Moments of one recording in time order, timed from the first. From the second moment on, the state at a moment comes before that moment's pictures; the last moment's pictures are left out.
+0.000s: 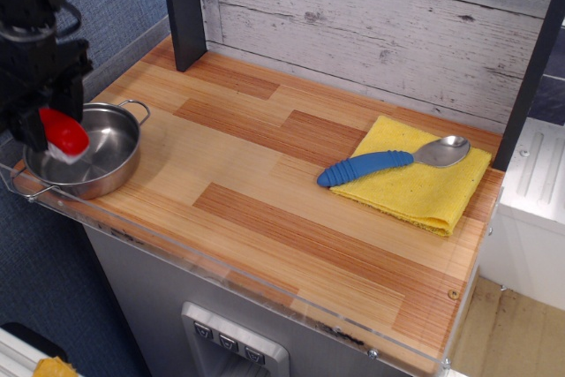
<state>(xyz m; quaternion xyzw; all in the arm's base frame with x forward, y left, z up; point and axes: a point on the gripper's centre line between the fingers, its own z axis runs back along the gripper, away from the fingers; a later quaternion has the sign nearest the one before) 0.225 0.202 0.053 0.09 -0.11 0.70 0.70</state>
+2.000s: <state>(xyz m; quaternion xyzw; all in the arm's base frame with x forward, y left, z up) 0.279 0.177 0.101 0.07 -0.09 0.53 0.84</state>
